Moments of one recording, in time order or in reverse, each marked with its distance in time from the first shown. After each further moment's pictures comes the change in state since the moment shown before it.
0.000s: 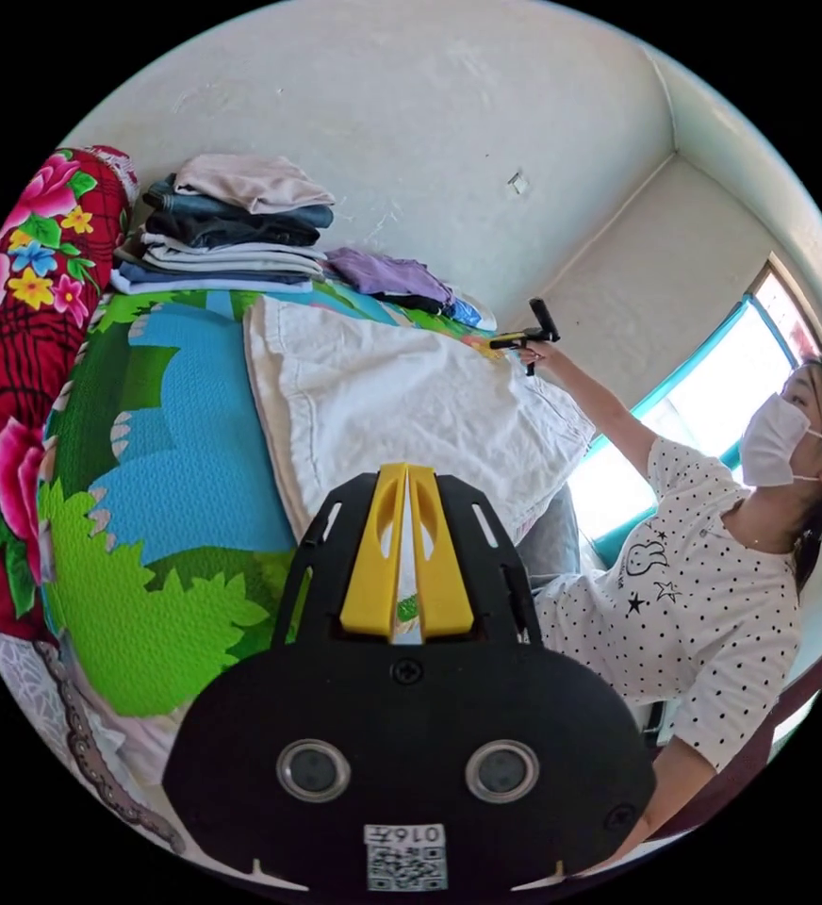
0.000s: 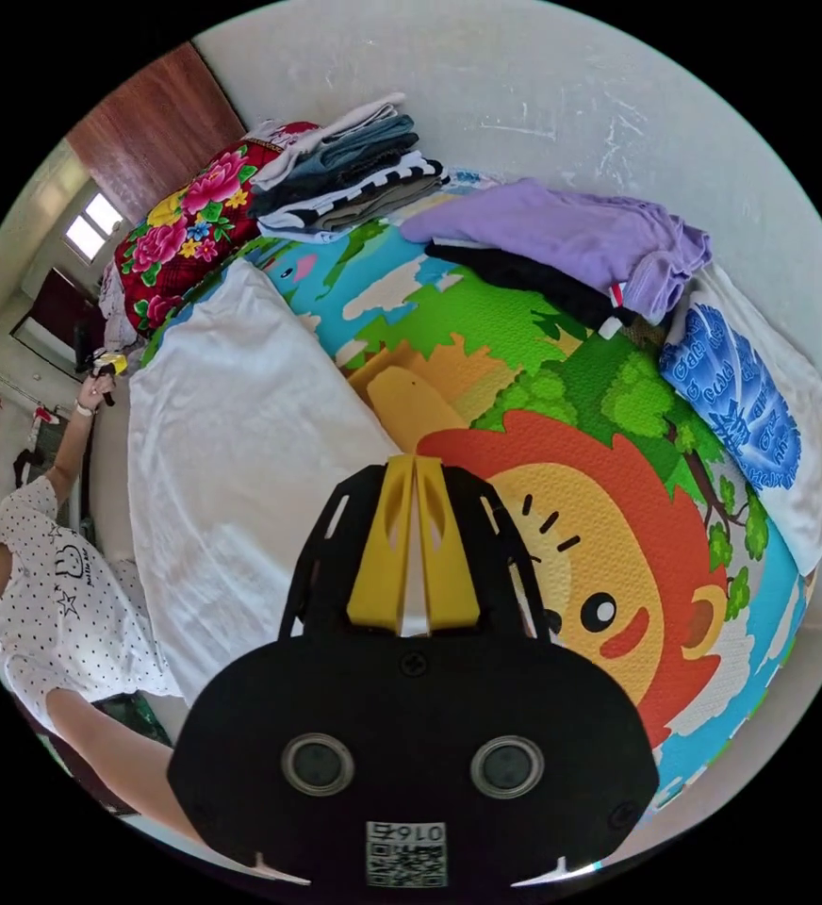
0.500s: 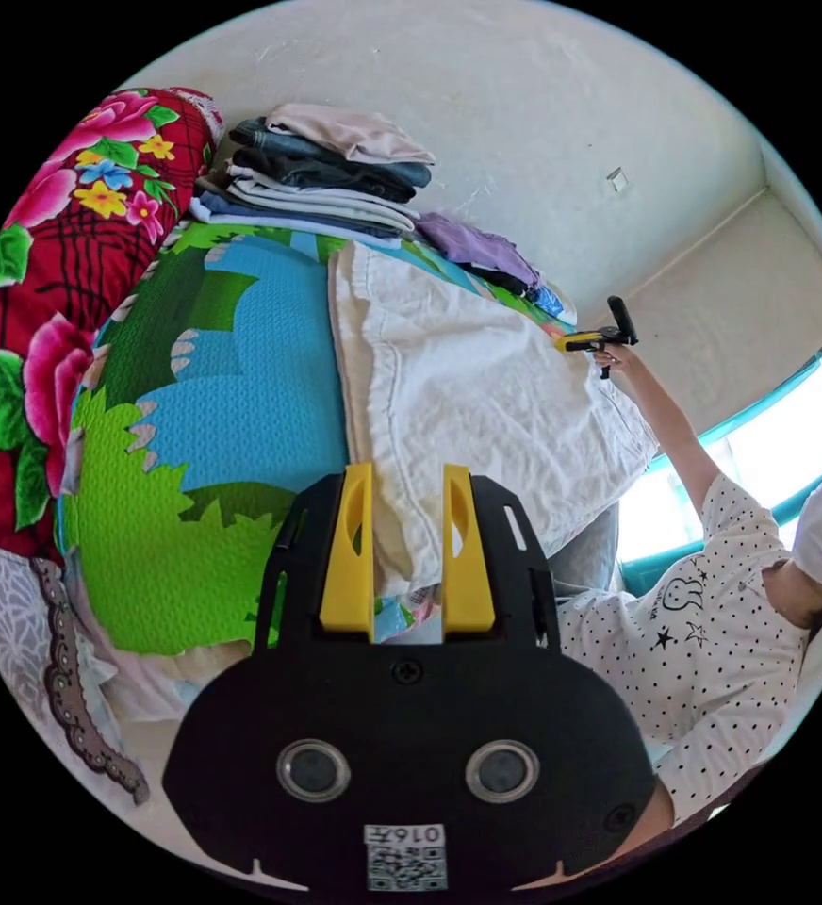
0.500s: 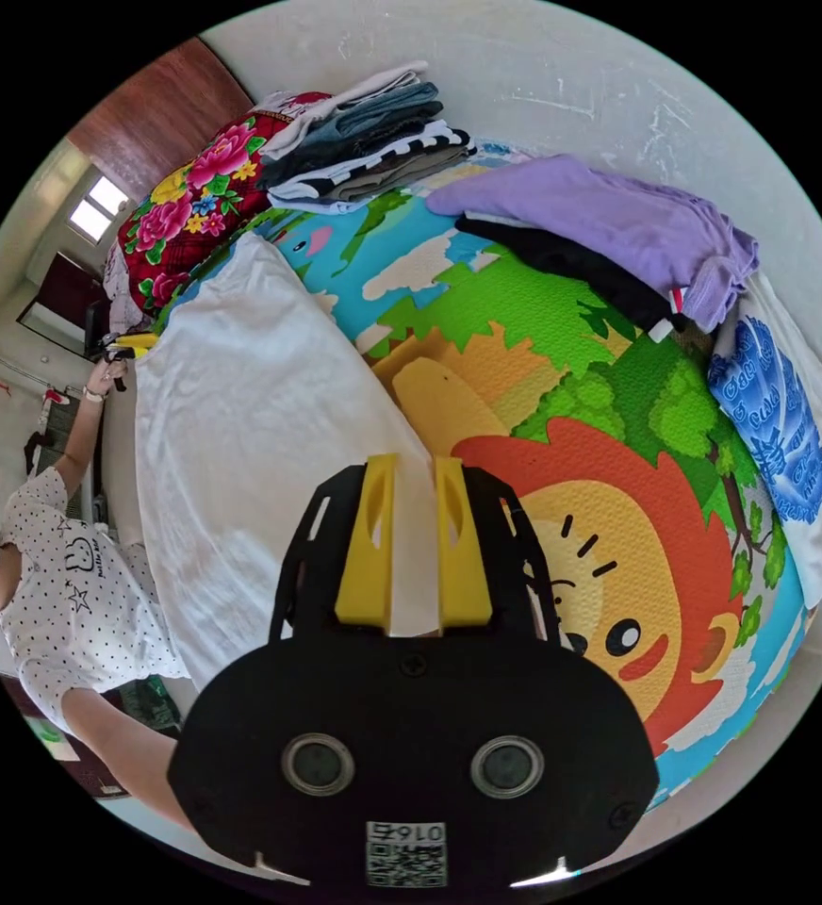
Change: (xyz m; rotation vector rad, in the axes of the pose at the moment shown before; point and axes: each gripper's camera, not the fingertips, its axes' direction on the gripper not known) left arm 0.008 0.039 0.009 -0.087 -0.129 -0.170; right arm -0.054 -0.047 0.066 -0.141 -0.051 -0.053
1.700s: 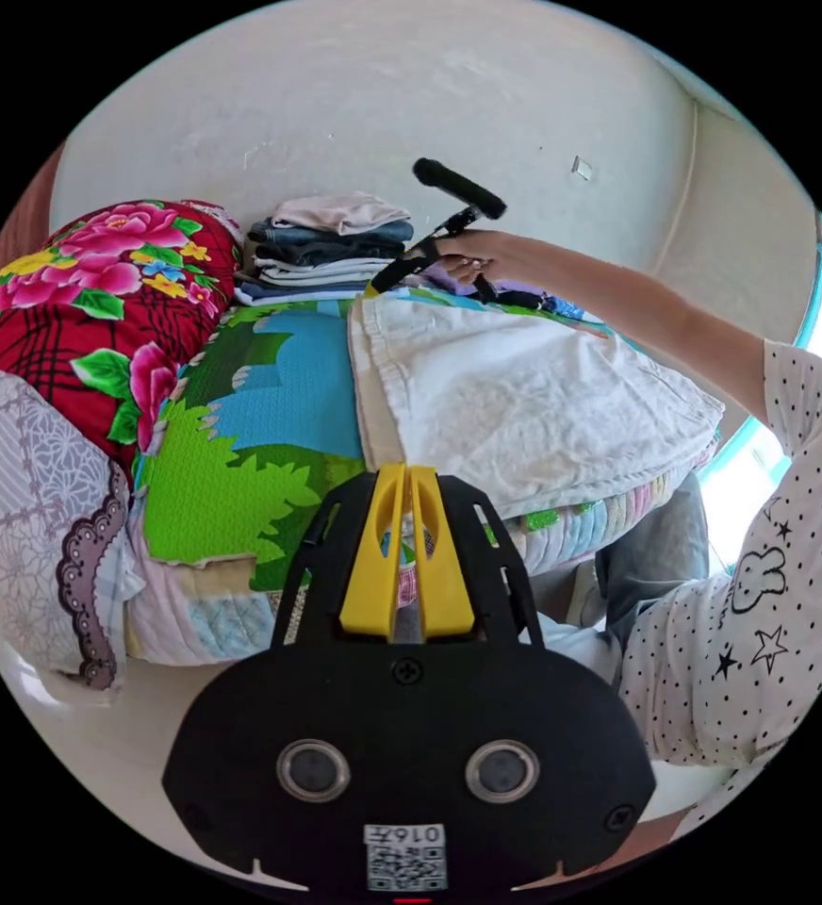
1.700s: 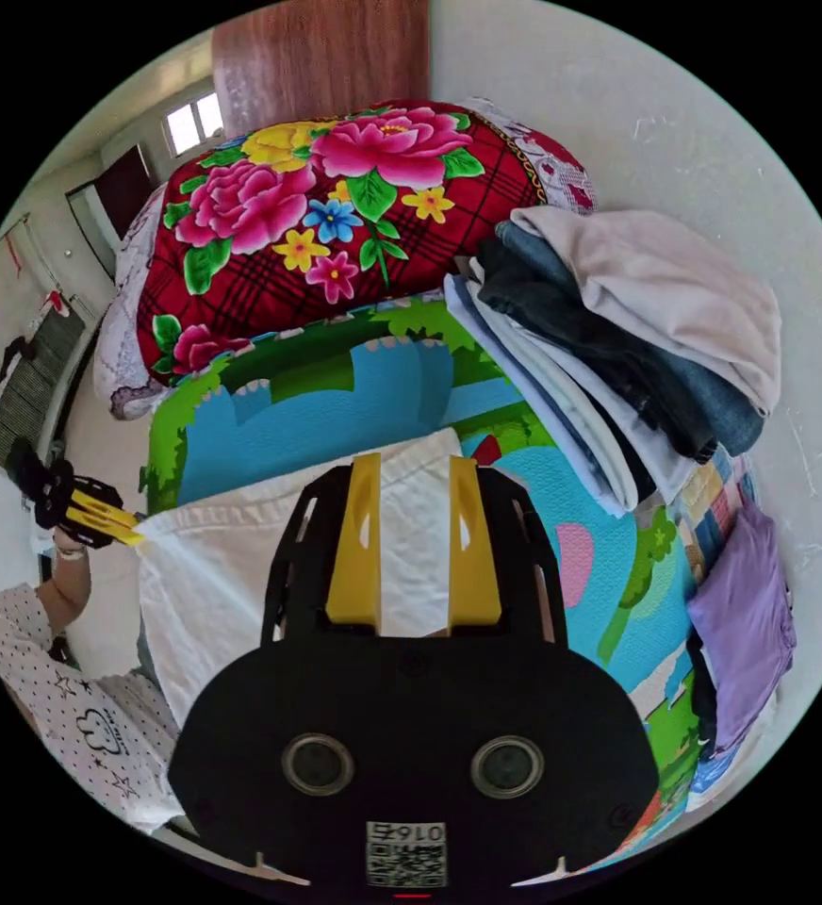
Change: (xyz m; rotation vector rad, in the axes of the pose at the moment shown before) left arm 0.130 0.175 -0.023 0.243 -0.336 0.156; right arm -0.511 -0.475 0.290 0.049 0.144 -0.269
